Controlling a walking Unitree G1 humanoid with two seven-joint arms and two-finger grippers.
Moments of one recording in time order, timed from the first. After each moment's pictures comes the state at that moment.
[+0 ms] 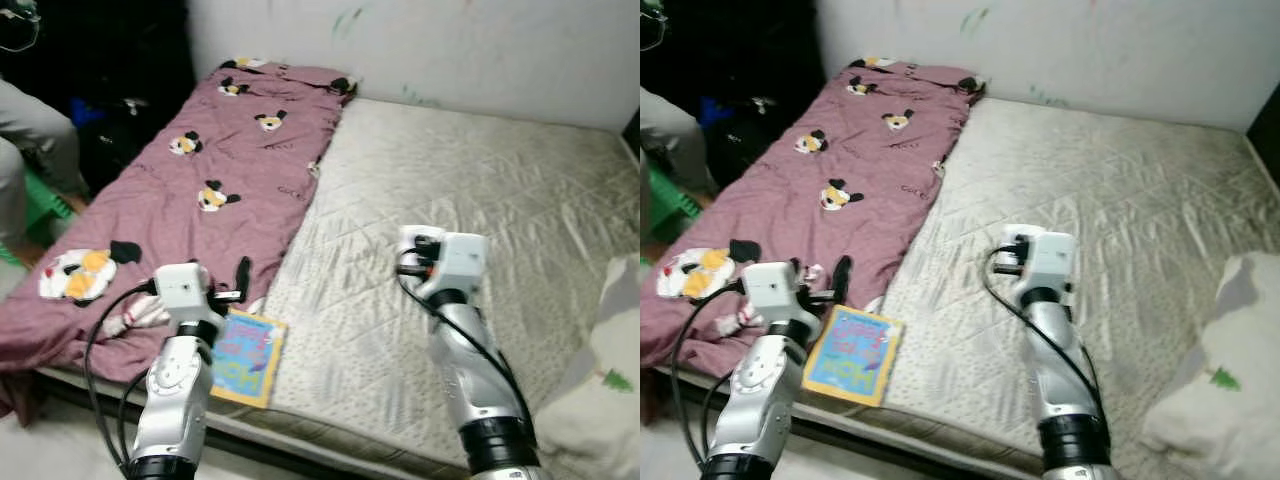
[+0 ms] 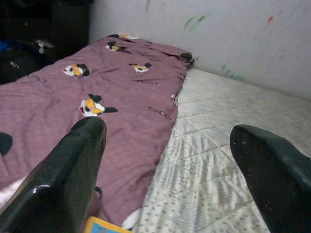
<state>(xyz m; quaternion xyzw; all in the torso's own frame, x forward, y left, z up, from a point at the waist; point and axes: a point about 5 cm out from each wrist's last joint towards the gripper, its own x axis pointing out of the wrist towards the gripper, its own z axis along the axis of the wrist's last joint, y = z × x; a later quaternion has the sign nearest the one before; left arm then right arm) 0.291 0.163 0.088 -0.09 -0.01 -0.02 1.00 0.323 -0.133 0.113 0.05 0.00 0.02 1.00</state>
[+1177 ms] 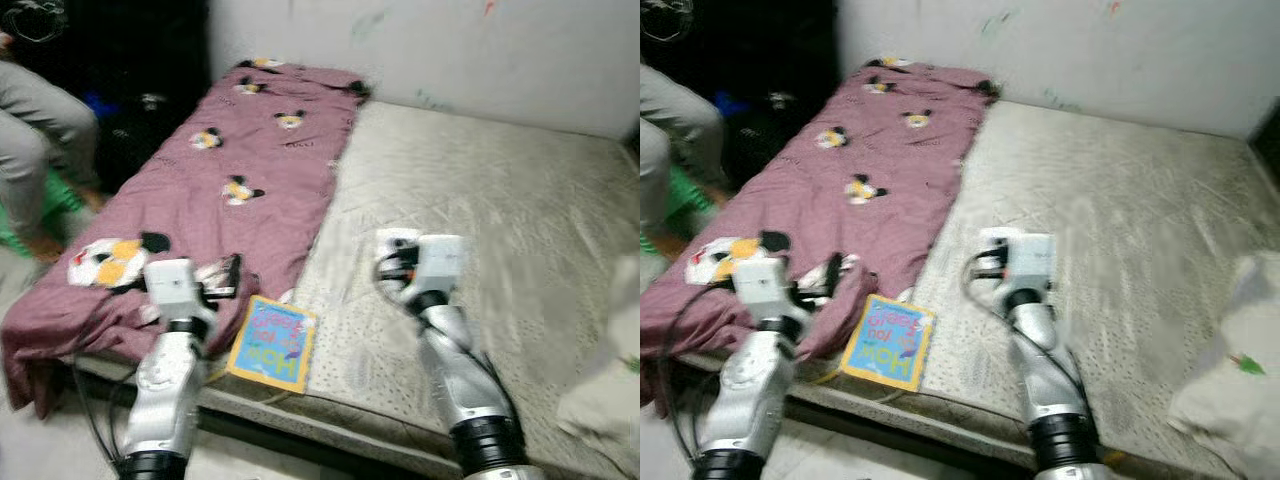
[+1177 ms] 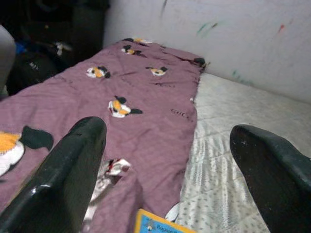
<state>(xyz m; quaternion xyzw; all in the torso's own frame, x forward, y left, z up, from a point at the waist) 0.295 0.165 0.092 -0.09 -0.01 -0.01 1.00 0.323 -0.120 0.110 0.02 0.01 0.07 1.00</state>
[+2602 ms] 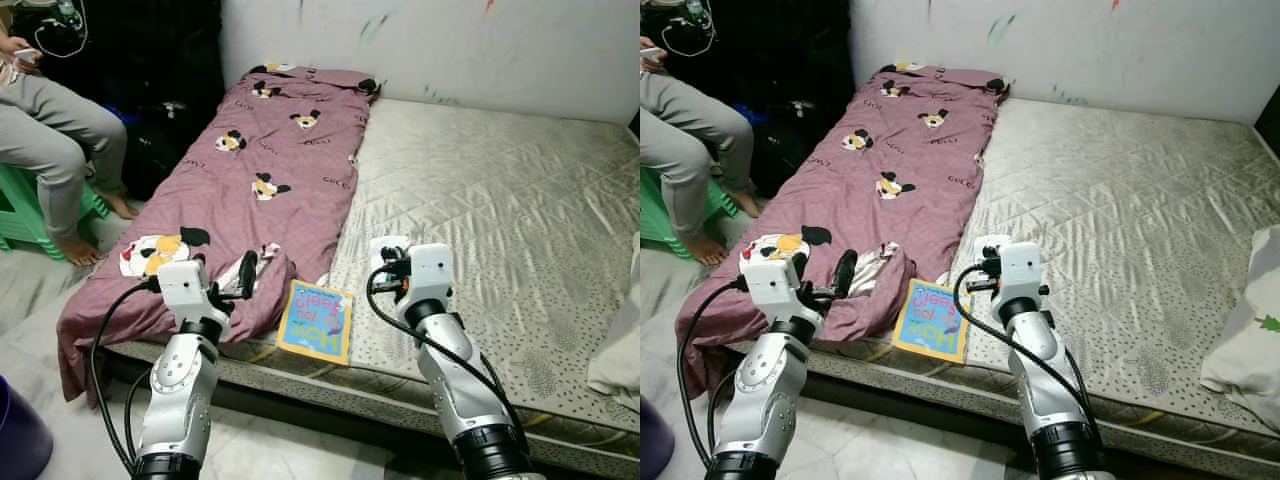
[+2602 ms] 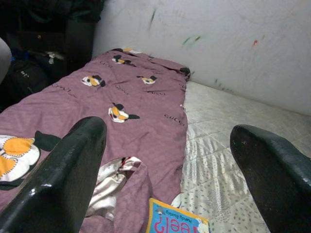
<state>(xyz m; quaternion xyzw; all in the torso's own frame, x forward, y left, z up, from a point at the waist) 0.293 0.154 0.093 -0.12 -0.03 -0.04 0.99 0.315 -0.115 0.098 0.01 0.02 0.10 0.99</state>
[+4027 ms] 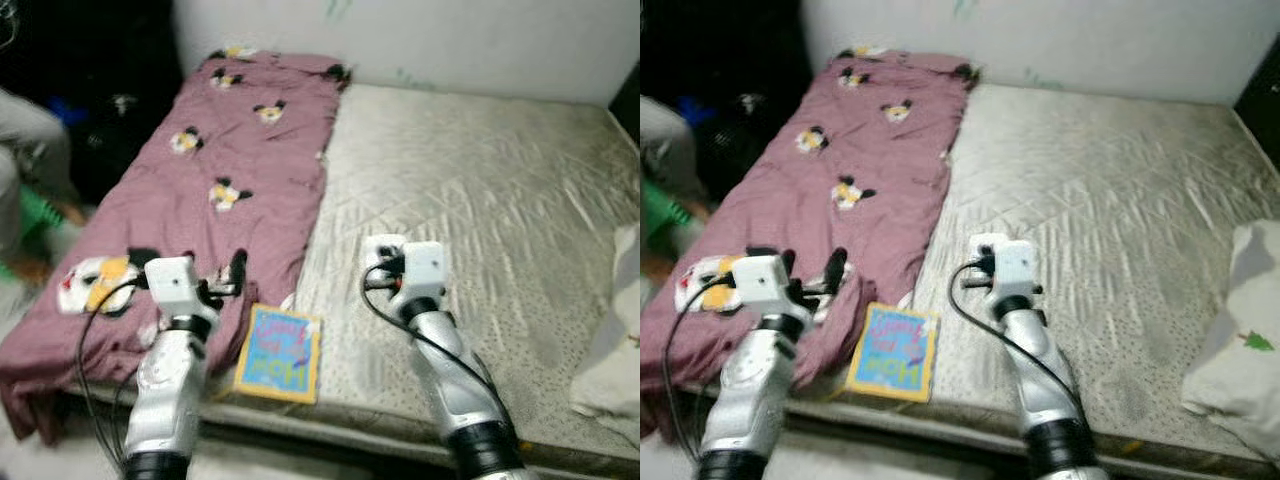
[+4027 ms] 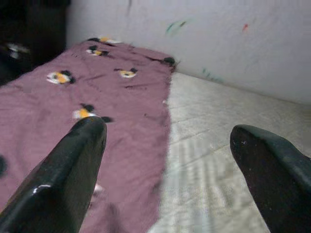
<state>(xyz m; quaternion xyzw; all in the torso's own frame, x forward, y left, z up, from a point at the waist) 0.298 0.151 0.101 -0.12 -0.04 -0.06 0.99 0.318 -0.124 0.097 0.00 0.02 0.07 1.00</state>
